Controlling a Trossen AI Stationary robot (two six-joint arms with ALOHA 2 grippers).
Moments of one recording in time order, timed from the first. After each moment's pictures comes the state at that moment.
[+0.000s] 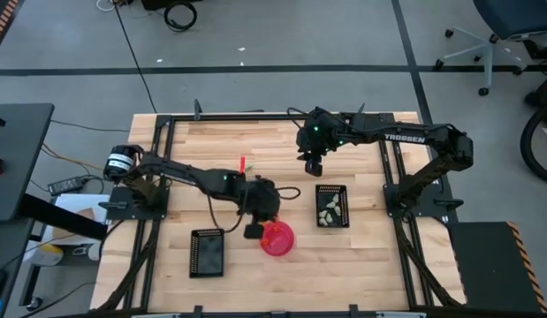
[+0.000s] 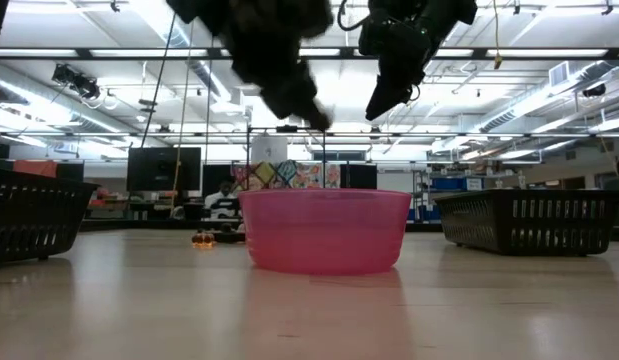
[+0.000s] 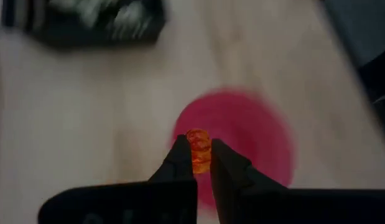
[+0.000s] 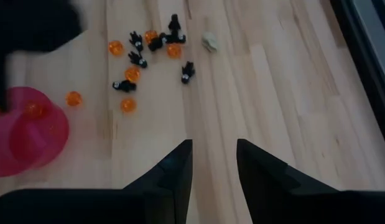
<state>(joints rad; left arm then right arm) -0.15 1.71 1.21 -0.32 0.16 -0.01 -0.30 1.48 1.27 -0.70 -0.12 -0.12</state>
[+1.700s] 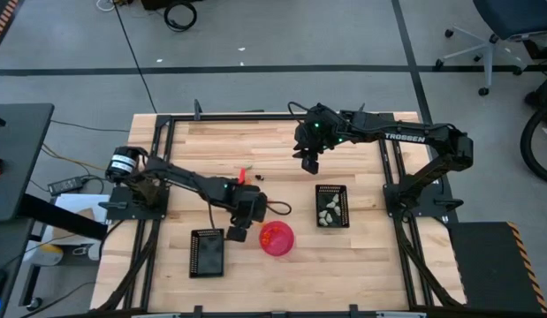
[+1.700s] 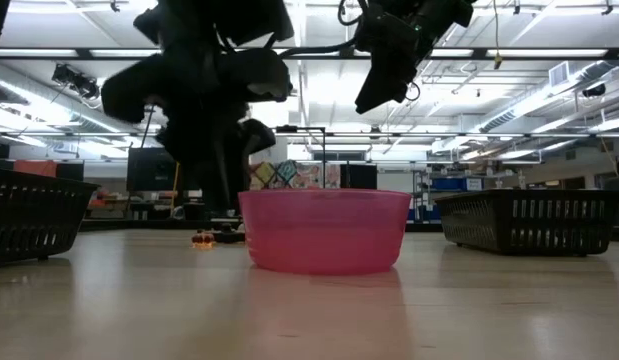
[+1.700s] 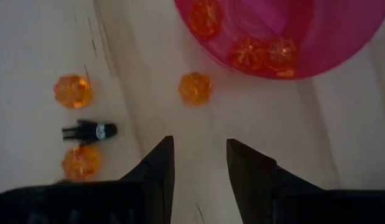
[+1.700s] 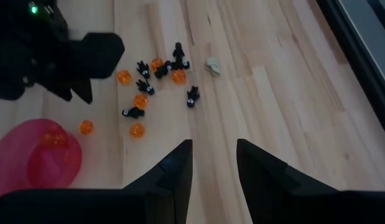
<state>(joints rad) -0.16 1.73 1.09 -0.52 0.04 0.11 -0.31 1.48 1.27 -0.62 -0.16 -0.04</state>
